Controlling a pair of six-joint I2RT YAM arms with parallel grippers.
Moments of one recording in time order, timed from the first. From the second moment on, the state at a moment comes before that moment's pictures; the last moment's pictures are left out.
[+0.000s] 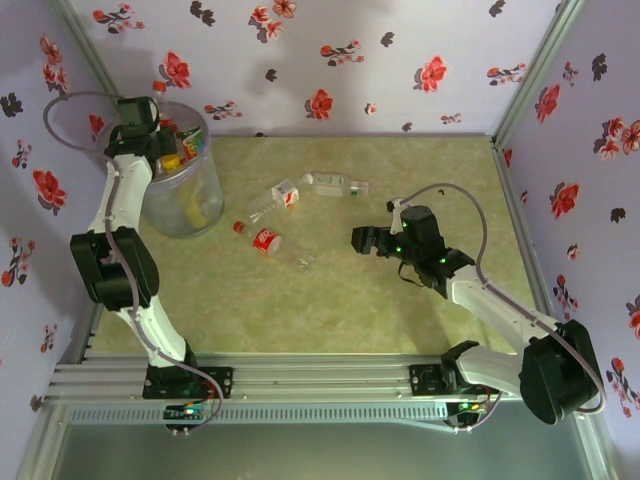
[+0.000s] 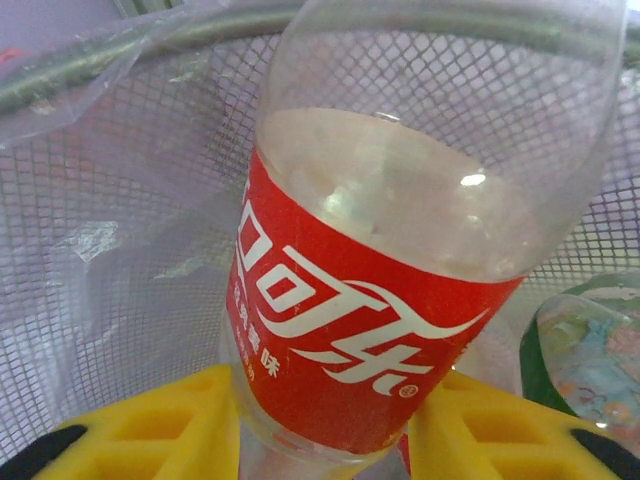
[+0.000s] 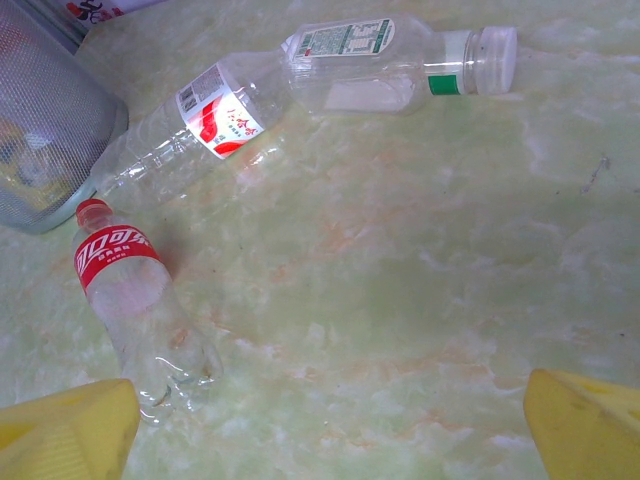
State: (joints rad) left arm 0.09 1.83 1.72 -0.51 -0.16 -0.03; right arm 0.49 1.14 0.68 -0.13 -0.14 0.44
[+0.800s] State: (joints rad) left arm 0.08 1.78 1.93 -0.65 -0.12 -0.03; right arm 0.49 1.14 0.68 -0.13 -0.14 0.44
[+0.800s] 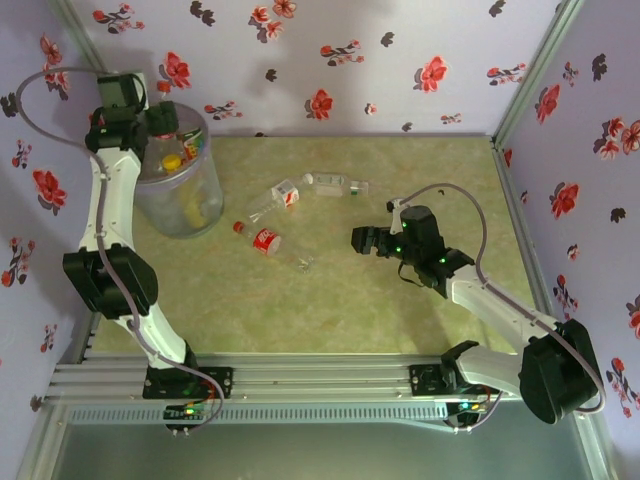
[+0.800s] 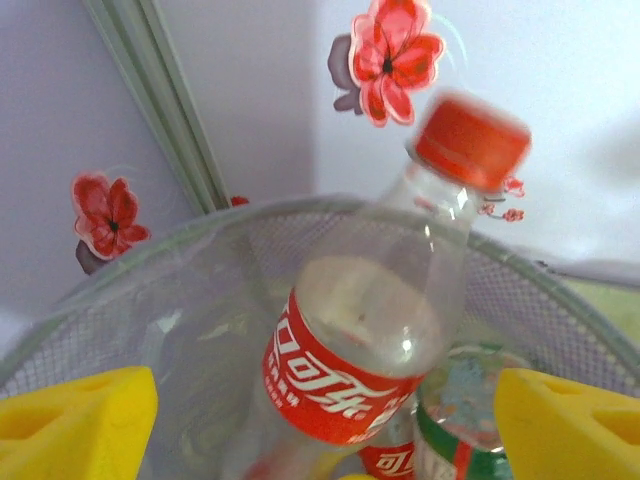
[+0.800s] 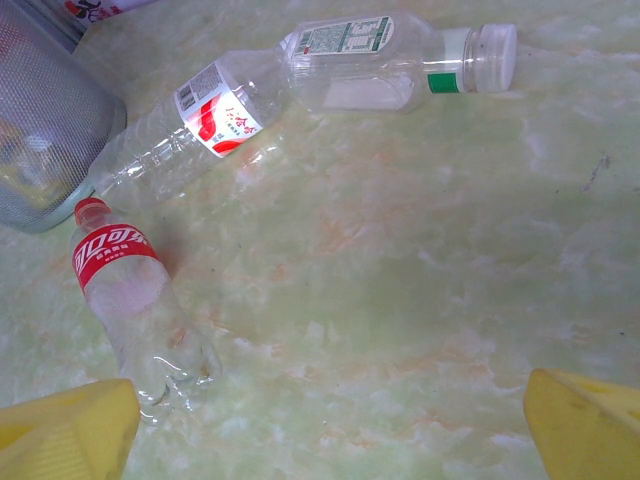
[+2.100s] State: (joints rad) left arm 0.05 1.80 2.05 -0.64 -0.12 0.01; right arm 0.49 1.18 0.70 -0.16 -0.15 0.44
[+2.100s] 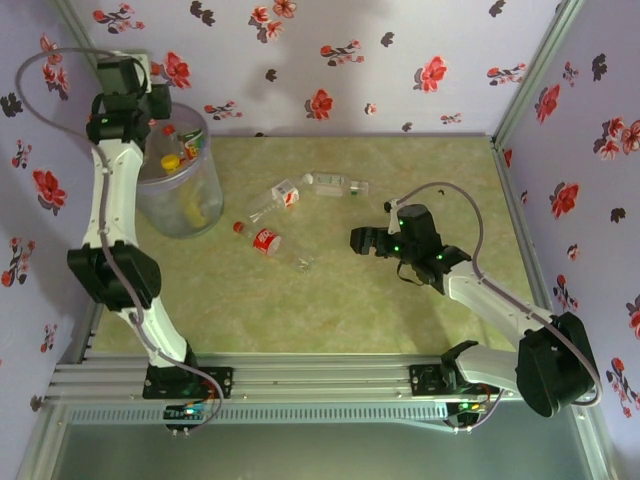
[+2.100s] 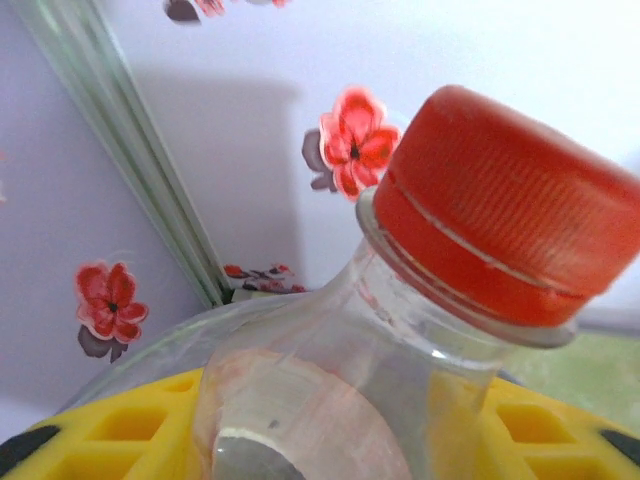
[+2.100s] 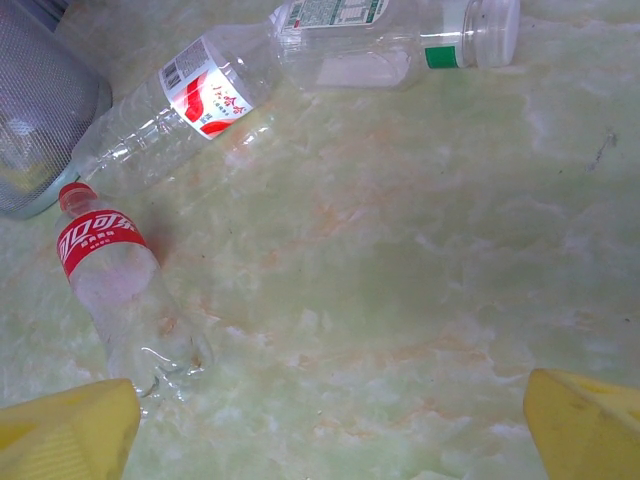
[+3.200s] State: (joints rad) left arm 0.07 1.46 1.31 -0.32 -0.02 -0.42; right arm 0.49 1.16 0.70 -0.16 -0.15 0.43
